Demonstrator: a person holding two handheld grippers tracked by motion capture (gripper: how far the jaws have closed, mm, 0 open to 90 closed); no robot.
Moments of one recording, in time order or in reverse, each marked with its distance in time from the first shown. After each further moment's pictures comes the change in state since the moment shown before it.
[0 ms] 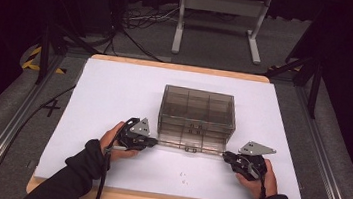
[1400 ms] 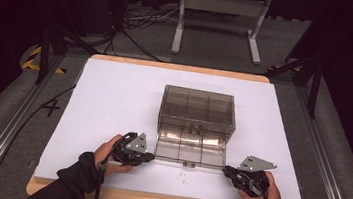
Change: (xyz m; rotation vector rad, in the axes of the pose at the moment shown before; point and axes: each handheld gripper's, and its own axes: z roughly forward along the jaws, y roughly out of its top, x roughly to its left) left arm -0.038 -0.011 -0.010 0.039 -0.027 0.042; right arm 0.025 -0.018 -0.021 0.043 0.041 -0.063
